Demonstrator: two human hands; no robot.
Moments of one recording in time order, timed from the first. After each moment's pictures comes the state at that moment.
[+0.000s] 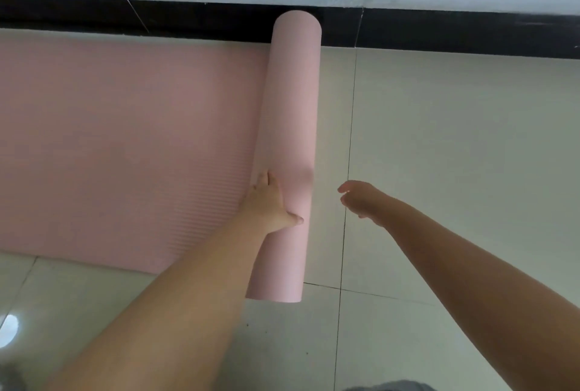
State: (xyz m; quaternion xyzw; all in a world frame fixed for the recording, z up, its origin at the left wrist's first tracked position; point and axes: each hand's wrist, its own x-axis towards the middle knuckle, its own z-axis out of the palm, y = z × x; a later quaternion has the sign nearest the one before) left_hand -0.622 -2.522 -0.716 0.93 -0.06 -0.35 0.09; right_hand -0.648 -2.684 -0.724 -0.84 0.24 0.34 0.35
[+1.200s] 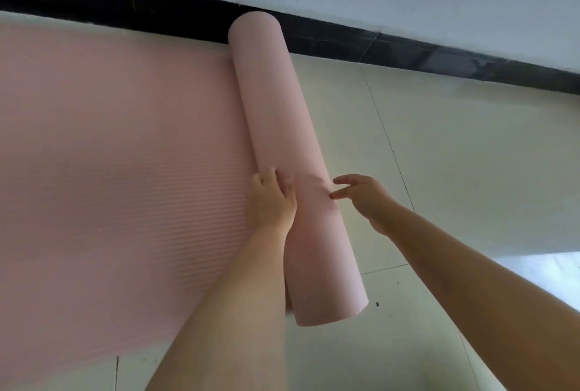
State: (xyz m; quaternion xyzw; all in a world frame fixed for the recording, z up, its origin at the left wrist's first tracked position) left_hand -0.494 -2.292 -0.755 0.89 -0.07 -0.22 0.40; right_hand -0.558 -2.408 -0.685 -0.73 0.50 0.12 0.45
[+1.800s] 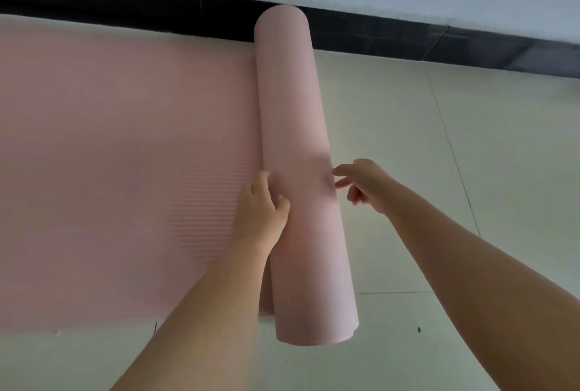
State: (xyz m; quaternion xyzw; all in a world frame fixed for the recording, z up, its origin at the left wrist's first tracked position) left_hand -0.490 -2.232 -0.750 0.91 -0.06 -0.19 0.35; right_hand -0.507 -2.399 -0.707 -0.73 0.43 0.18 0.49
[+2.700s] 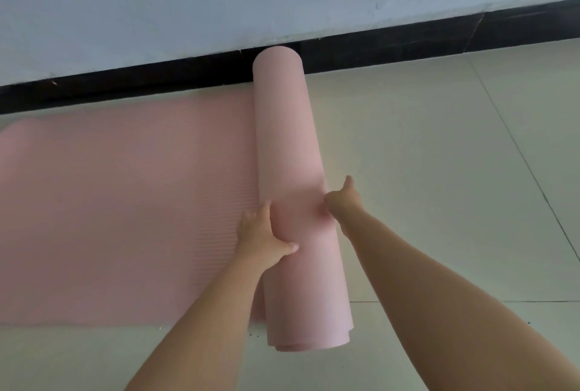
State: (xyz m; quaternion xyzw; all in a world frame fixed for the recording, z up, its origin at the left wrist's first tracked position) left_hand -0.491 -2.175 -0.711 0.94 -0.03 -0.30 0.17; right_hand -0.498 -2.325 -0.721 -0.71 0.41 0.17 0.55
